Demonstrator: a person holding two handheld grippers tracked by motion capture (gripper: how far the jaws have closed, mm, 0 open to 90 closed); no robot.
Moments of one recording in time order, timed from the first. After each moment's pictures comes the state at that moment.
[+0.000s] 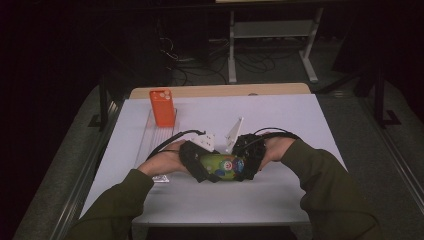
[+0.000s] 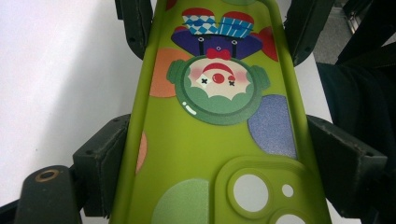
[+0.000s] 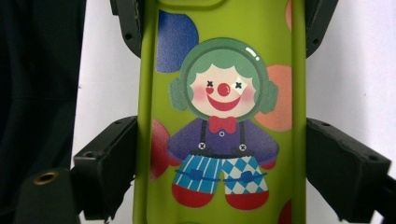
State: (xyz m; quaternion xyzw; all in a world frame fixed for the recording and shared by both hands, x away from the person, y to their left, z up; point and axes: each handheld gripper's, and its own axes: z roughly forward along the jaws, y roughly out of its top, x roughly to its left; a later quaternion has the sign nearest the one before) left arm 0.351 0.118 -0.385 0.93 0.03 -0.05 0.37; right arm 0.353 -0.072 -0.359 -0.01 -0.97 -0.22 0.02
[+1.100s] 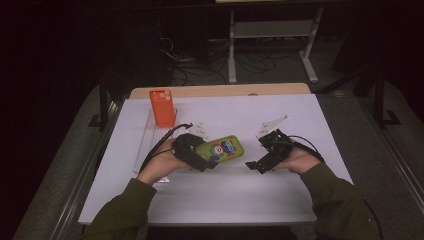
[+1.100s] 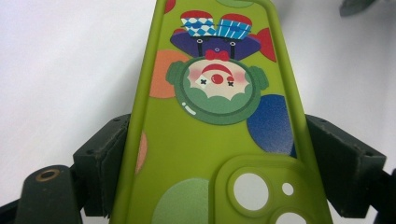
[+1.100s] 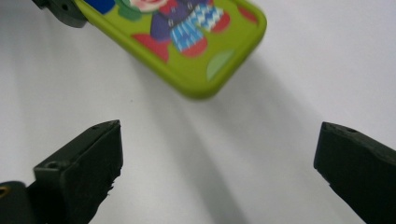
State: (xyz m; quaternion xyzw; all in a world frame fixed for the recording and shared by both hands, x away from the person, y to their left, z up) left arm 0.357 0.135 -0.376 0.90 0.23 0.03 0.36; right arm 0.343 -0.145 -0.376 -0.28 -0.89 -0.34 -0.07
